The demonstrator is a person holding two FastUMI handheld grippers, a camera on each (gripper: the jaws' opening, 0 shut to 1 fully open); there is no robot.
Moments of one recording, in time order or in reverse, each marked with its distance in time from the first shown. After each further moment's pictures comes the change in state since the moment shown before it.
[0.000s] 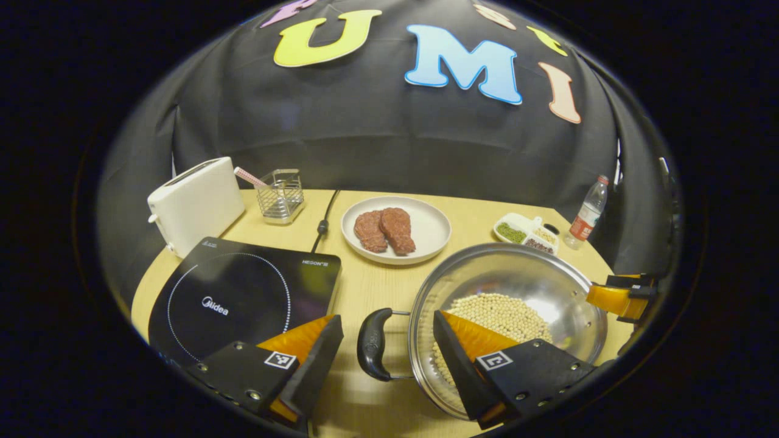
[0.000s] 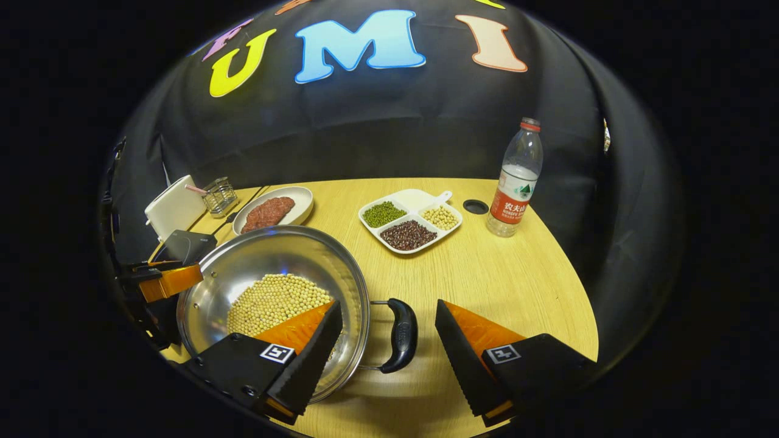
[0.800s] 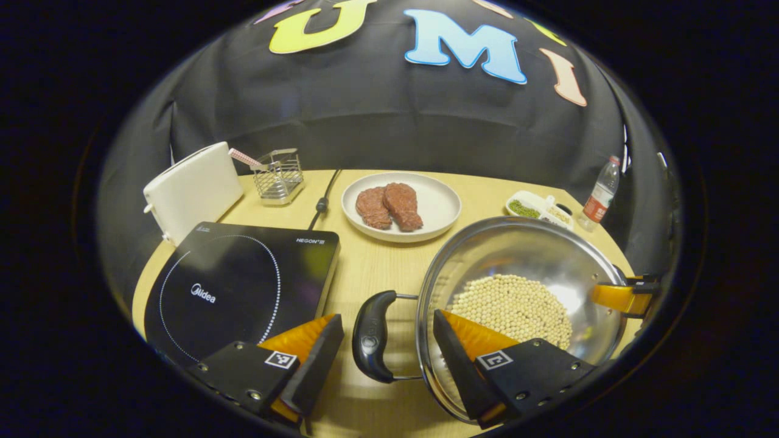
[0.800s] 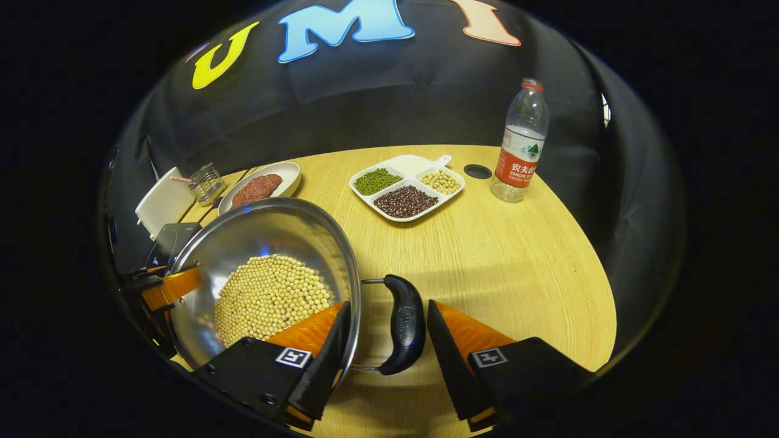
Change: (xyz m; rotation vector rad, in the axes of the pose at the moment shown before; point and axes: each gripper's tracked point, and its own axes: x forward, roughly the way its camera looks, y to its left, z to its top) left arm 0.019 0.006 -0.026 0.024 0.085 0.037; right arm 0.020 0.003 -0.028 0.056 0.111 -0.003
